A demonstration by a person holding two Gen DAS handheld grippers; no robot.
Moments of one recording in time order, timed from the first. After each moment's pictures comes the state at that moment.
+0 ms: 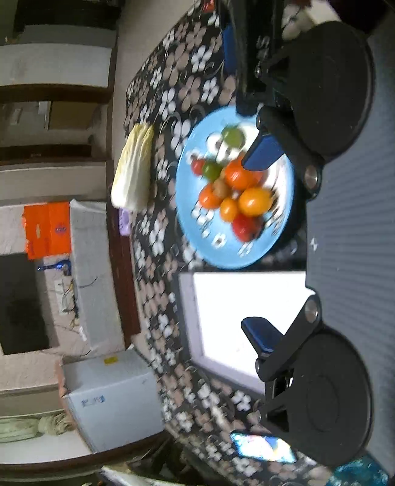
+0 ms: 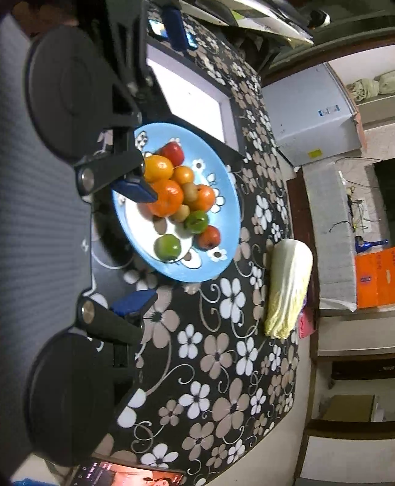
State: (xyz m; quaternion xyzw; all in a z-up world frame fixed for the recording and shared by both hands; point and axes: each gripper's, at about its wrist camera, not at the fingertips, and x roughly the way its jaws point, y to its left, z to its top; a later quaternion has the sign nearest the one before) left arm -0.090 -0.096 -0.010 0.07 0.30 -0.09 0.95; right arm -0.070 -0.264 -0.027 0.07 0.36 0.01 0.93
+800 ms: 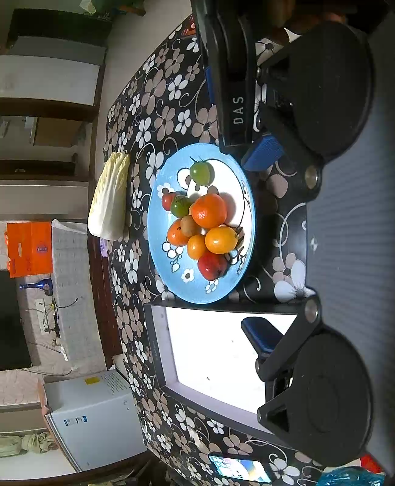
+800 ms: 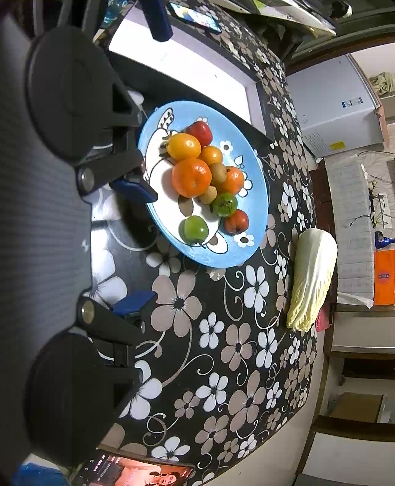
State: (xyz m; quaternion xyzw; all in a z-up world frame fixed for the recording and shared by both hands) left arm -0.108 -0.113 -0.024 0.07 0.34 -0.12 0.93; right arm -0.064 -0.268 -0.044 0.05 0.39 0.00 0.92
